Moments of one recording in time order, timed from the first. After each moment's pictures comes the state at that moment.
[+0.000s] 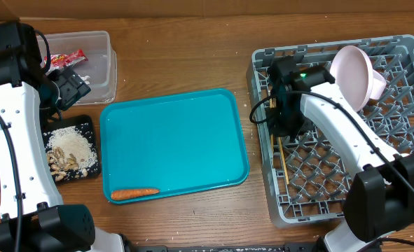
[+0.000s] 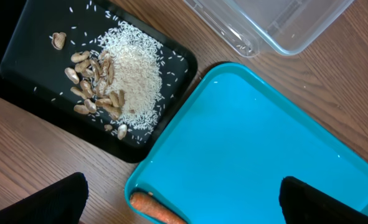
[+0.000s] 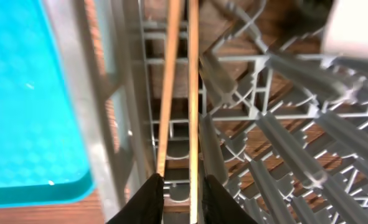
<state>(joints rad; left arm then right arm) 0.28 1.69 1.85 -1.49 -0.06 -0.51 0.32 1.77 1.46 -1.26 0.02 0.25</state>
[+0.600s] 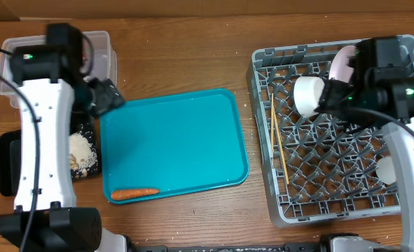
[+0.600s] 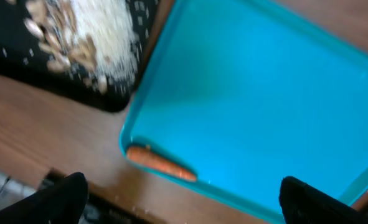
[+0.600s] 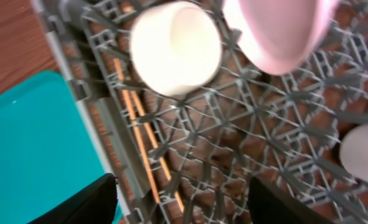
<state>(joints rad) 0.06 1.69 1.79 -1.61 -0.06 -0.55 0.02 1.44 1.59 -1.35 0.01 0.36</state>
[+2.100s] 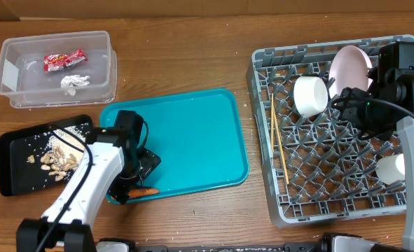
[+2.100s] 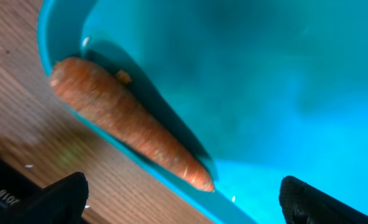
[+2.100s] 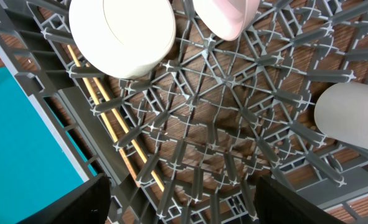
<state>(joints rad) -0.12 1.45 0.85 -1.08 -0.01 -1.07 -0.10 1.45 1.58 -1.44 -0.02 0.34</state>
